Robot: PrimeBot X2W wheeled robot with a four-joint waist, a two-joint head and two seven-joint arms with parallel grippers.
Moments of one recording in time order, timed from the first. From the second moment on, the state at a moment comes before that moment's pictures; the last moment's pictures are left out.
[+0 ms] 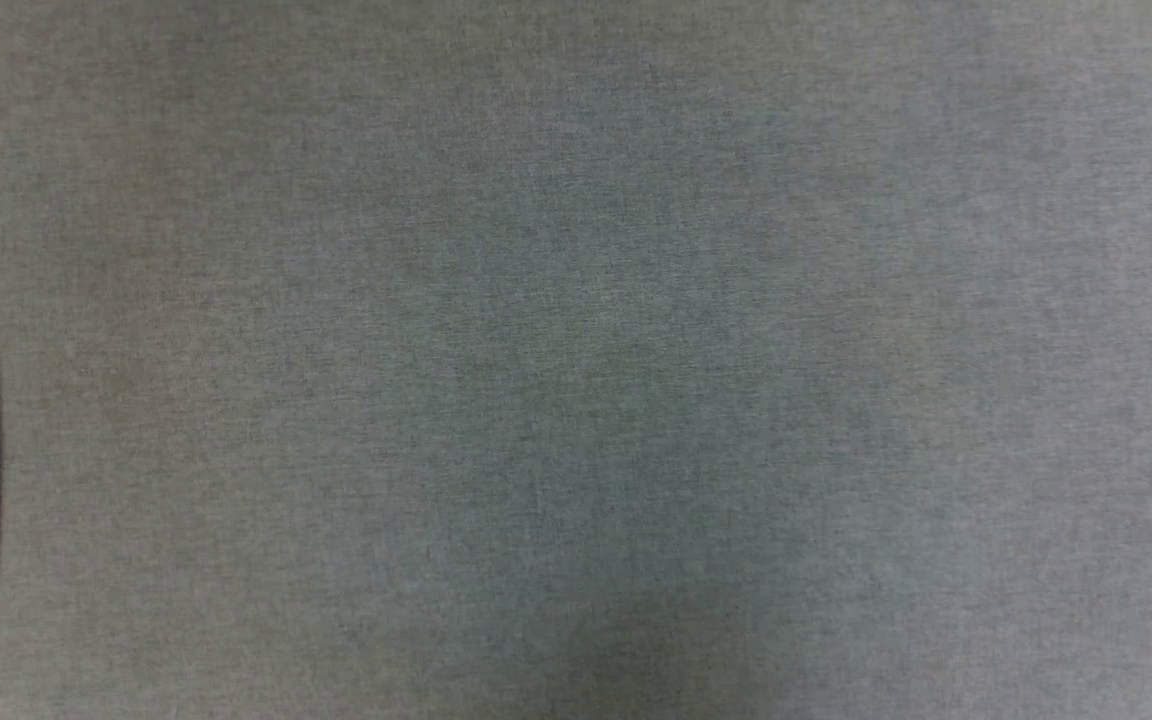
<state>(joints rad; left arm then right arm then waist) -1.70 0.30 -0.01 0.31 -0.68 -0.01 -0.09 -1.44 -0.33 0.09 0.23 0.11 0.13 0.27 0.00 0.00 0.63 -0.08</state>
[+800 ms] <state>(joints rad) -0.21 0.38 -0.16 0.13 -0.75 0.03 0.26 -0.49 -0.32 0.26 0.32 0.29 0.13 0.22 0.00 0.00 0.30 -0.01</state>
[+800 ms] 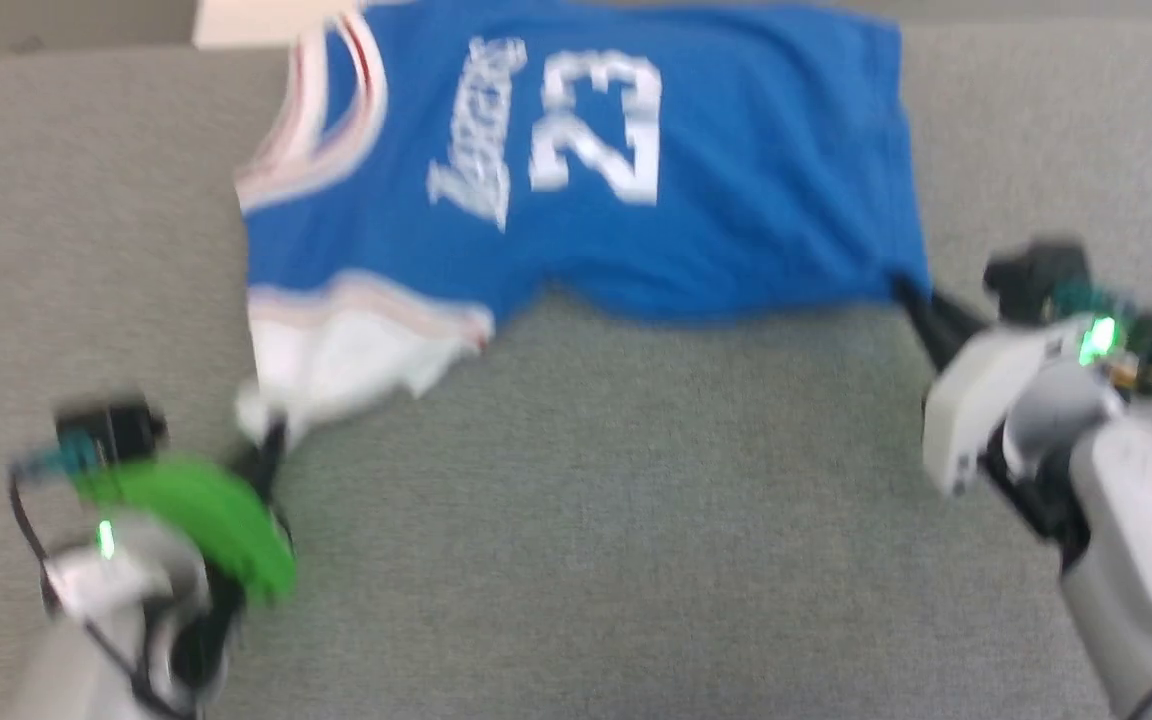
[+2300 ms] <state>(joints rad) -0.10 0.35 -0.26 0.05 -0.42 0.10 -0.18 0.02 -0.23 0.02 0.02 0.26 0.13 0.16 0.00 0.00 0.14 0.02</state>
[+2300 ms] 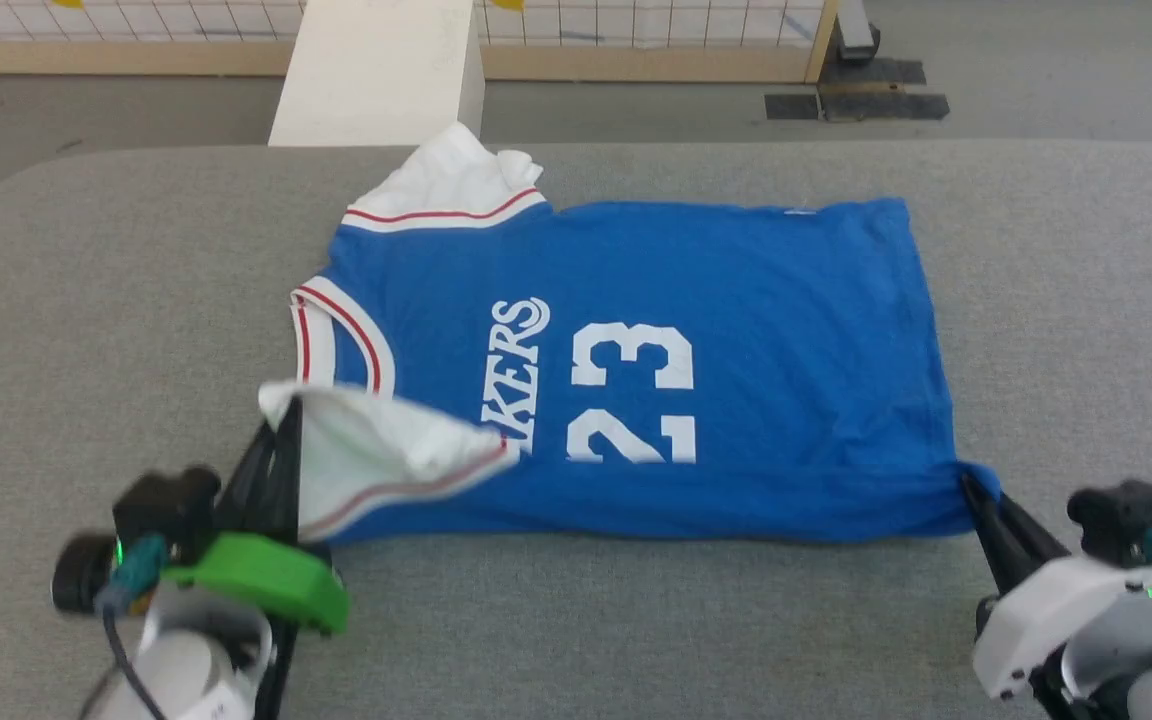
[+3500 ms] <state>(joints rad) -0.45 0.38 -0.20 0.34 -0.54 0.09 0.09 -0.31 -0.21 -0.03 0.10 0.36 0.13 0.43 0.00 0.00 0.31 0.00</state>
